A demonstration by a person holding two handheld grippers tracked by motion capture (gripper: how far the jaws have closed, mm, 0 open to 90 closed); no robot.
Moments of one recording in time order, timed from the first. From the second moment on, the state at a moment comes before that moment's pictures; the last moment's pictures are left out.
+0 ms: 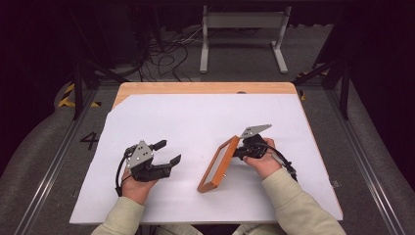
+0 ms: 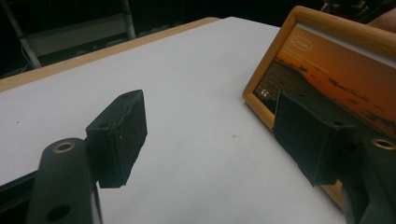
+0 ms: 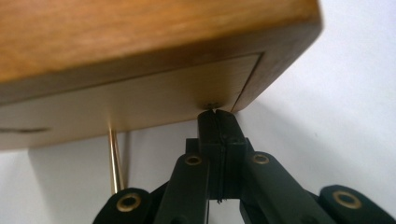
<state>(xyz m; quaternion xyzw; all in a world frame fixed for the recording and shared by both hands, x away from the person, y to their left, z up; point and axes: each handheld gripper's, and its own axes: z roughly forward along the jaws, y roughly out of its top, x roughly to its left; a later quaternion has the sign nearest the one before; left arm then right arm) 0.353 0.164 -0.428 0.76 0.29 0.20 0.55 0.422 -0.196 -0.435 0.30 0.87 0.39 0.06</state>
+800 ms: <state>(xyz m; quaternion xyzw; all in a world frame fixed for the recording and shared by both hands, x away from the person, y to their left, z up) 0.353 0.163 -0.428 0.76 0.29 0.20 0.55 0.442 -0.148 -0.428 0.25 0.88 0.41 0.06</state>
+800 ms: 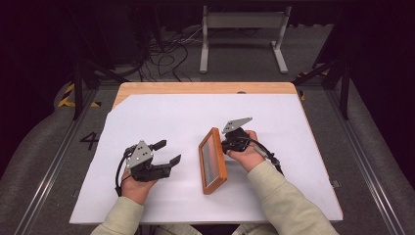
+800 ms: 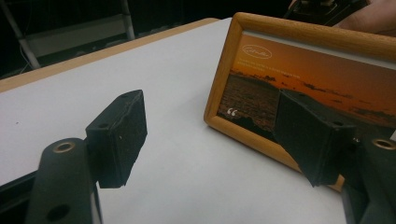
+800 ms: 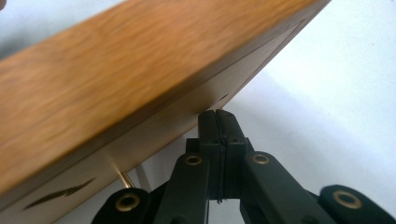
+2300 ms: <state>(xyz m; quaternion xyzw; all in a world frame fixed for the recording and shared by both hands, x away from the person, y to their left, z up) 0.354 0.164 -0.428 0.75 0.29 0.20 0.55 0.407 -0.146 -0.361 0.35 0.86 0.36 0.01</state>
